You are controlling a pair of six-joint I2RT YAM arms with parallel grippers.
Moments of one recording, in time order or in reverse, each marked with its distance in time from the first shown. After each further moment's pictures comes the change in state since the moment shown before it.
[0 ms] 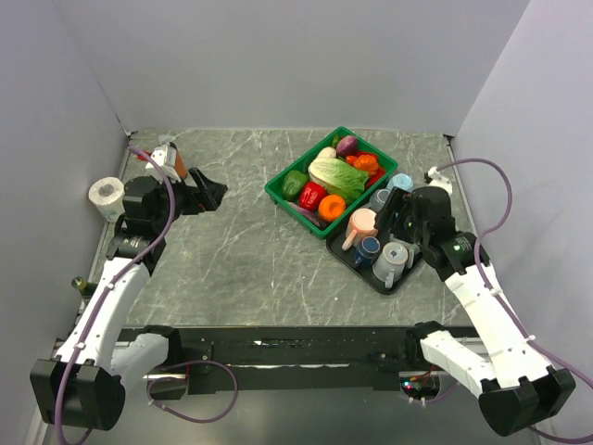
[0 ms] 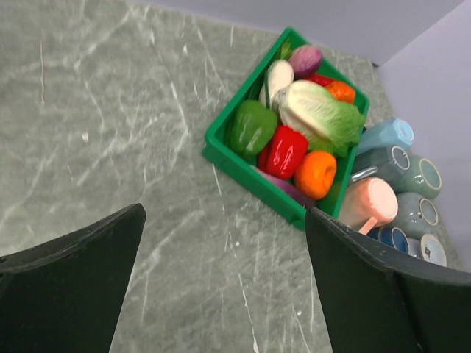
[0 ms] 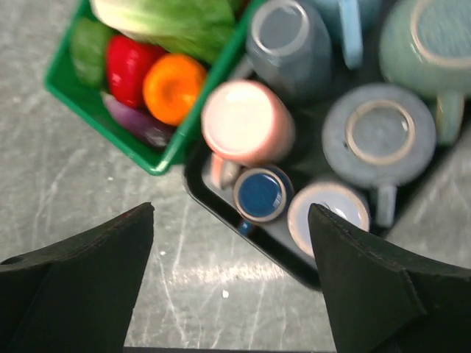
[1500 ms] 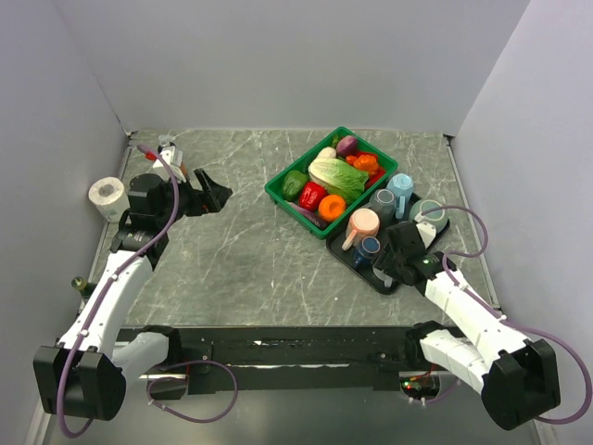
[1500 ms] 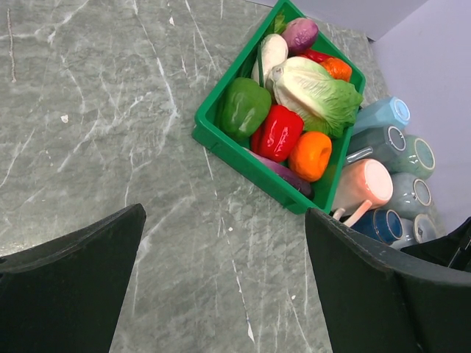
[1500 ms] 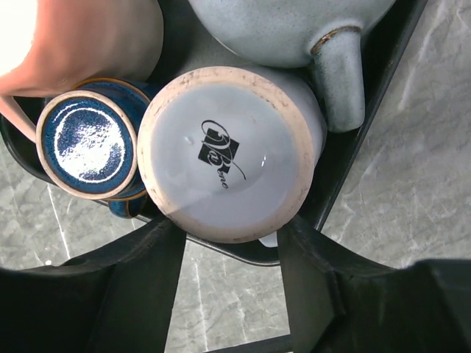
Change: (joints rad) left arm 0.000 0.055 -0.010 -0.012 0.059 -0.013; right arm 0.056 0.034 -0.402 0.060 0.107 0.243
